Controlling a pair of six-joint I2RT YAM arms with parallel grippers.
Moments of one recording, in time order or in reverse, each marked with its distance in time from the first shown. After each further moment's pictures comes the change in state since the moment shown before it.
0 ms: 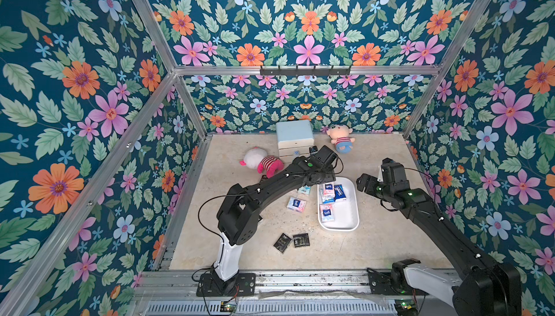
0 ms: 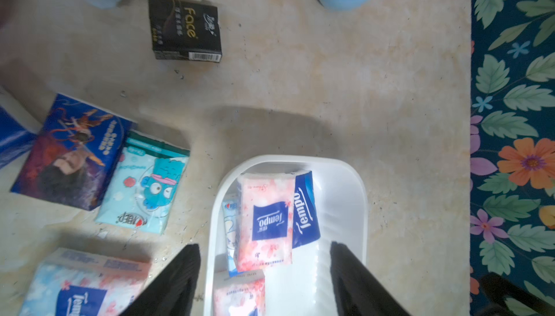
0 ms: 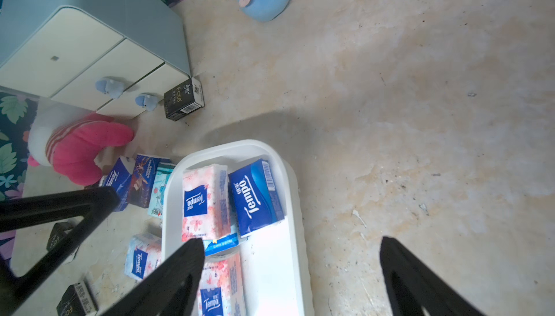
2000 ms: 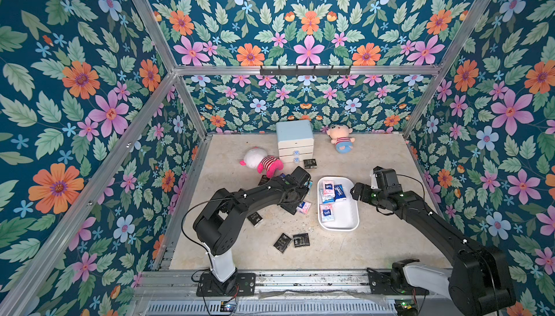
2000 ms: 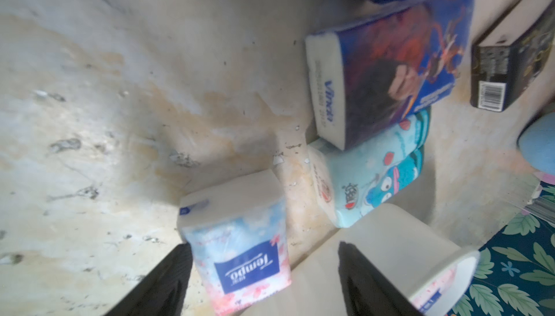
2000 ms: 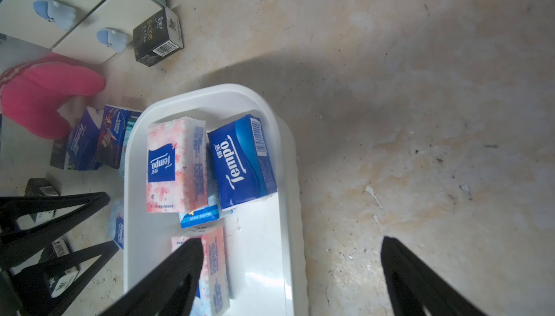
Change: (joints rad) left arm 0.112 -0.145 -0.522 0.164 0.145 -0.760; right arm 0.000 0.066 -0.108 0.063 -0.090 -0.031
